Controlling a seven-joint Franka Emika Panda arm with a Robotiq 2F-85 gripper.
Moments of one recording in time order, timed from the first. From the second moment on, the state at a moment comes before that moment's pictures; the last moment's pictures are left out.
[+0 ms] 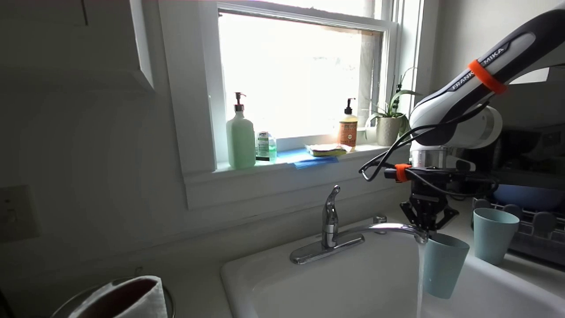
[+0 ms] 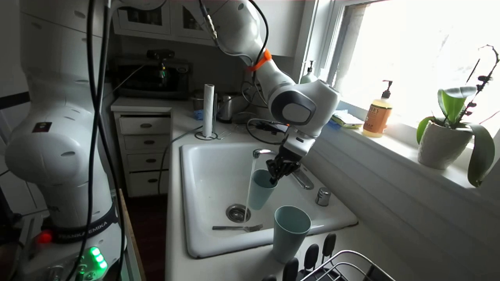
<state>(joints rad) -0.11 0.23 -0.19 -2.13 0.27 2.16 1.28</state>
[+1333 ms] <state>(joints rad) -0.08 0.23 -0.13 -2.20 0.35 2.34 1.52</state>
